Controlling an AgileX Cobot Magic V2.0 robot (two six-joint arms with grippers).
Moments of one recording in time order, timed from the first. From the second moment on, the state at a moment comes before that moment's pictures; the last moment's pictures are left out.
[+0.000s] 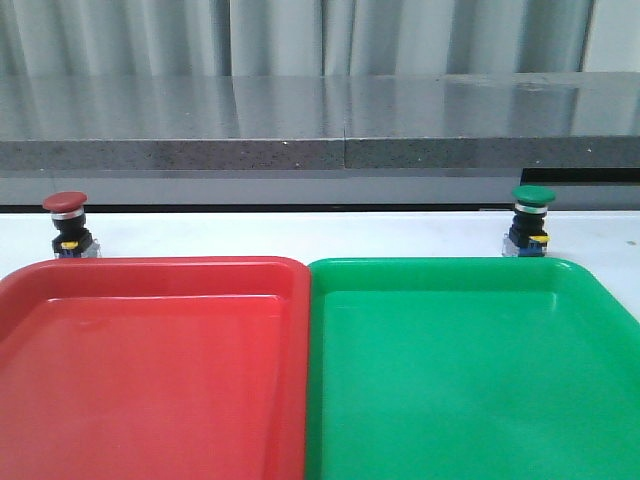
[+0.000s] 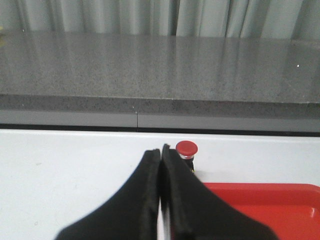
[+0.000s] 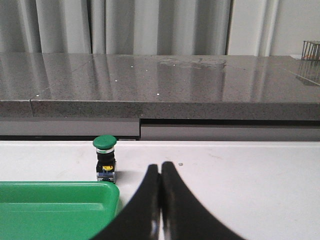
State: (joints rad) left arm -0.02 0.31 -0.37 -0.05 0.31 -0.07; right arm -0.04 0.03 0.03 -0.04 -0.03 0.06
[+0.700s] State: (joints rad) left arm -0.02 1.17 -0.87 -0.13 0.40 -0.07; right arm -0.04 0.03 0.03 -0.04 -0.03 0.06
